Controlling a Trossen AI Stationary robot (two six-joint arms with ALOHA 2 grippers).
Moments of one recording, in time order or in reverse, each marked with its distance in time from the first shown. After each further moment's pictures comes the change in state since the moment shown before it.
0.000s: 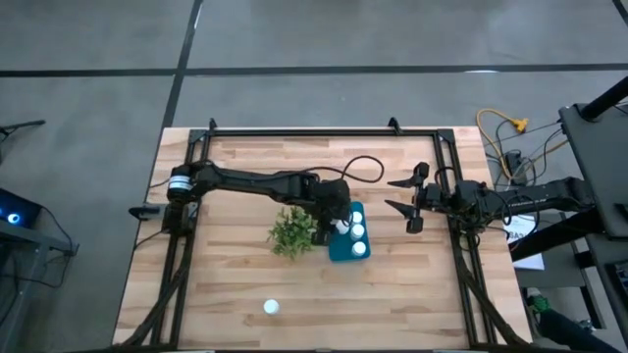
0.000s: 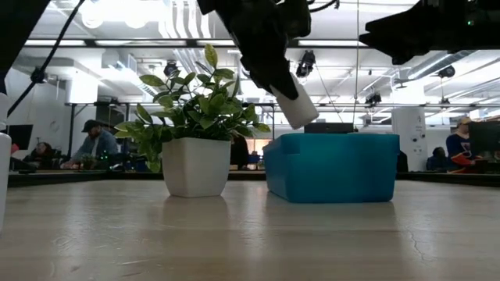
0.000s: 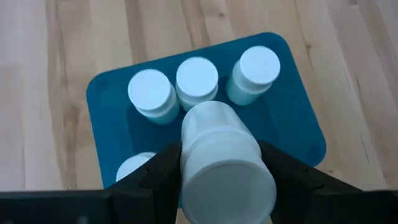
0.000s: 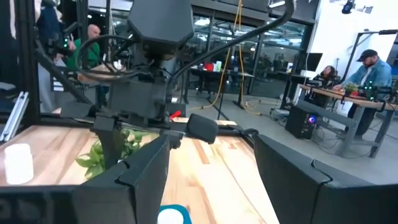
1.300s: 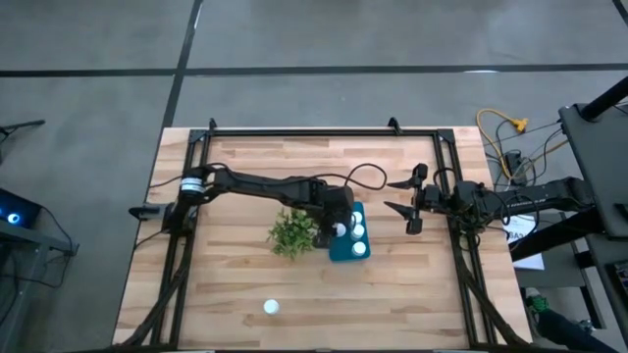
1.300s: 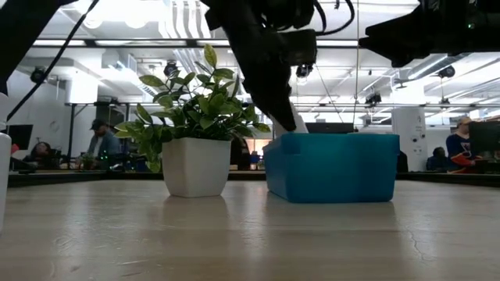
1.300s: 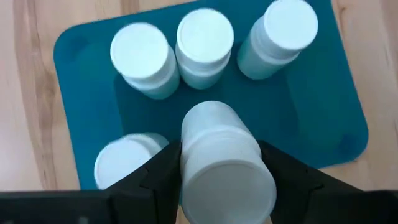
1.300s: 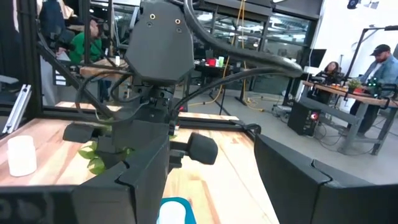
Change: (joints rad) left arm -0.001 0.095 0.024 -0.051 -0.022 -0.027; right arm 0.001 0.008 -0.008 -0.004 -0.008 0.000
